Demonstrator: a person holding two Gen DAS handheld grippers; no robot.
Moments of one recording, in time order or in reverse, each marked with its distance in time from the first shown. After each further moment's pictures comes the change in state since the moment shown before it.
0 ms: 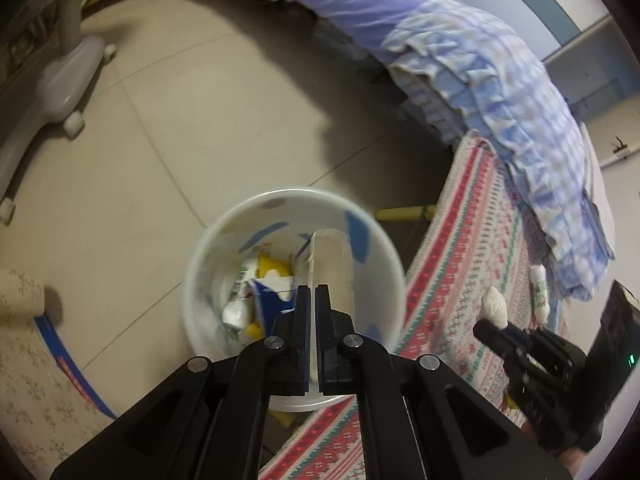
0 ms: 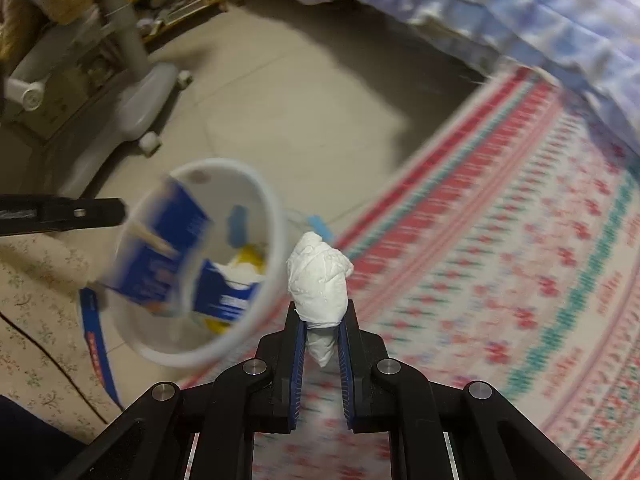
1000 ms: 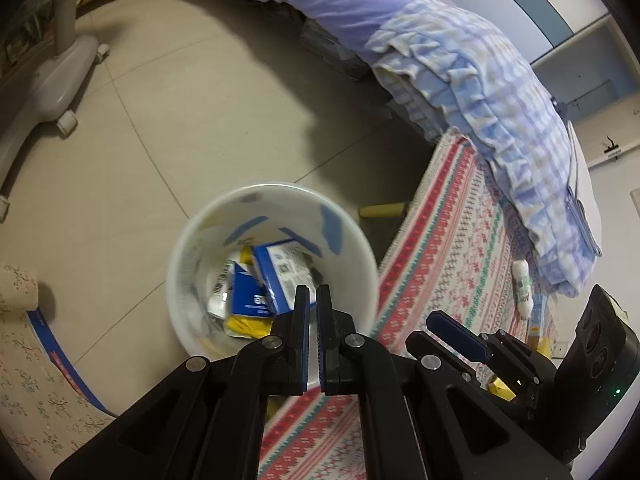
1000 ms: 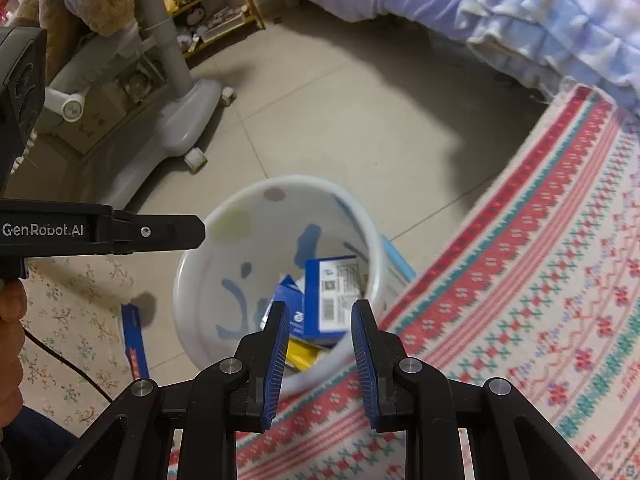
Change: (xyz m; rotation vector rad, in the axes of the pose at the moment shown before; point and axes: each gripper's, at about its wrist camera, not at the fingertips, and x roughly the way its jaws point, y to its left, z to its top) left arm -0.014 -0.019 -0.008 0.025 0.003 -0.045; right arm -0.002 0.031 -0.003 0.009 -0.069 0.101
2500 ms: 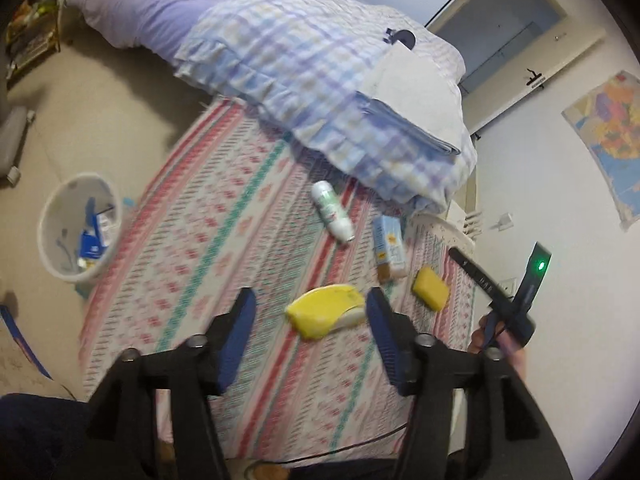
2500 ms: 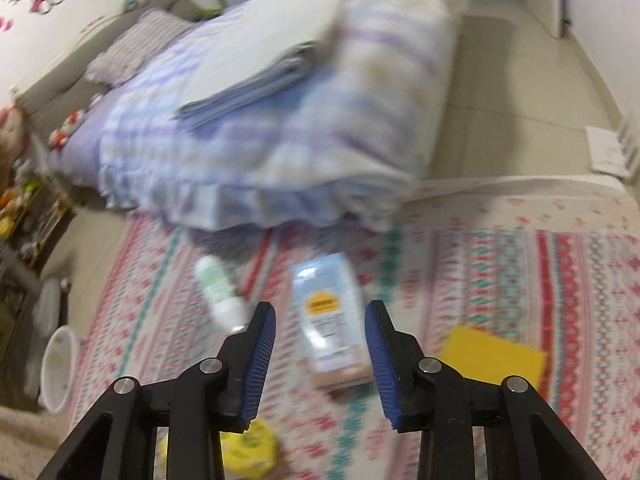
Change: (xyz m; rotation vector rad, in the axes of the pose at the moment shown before) left arm -0.093 -0.313 -0.141 0.209 -0.013 -0.126; right arm -0.314 -0.340 -0.161 0.544 -0.300 -0.360
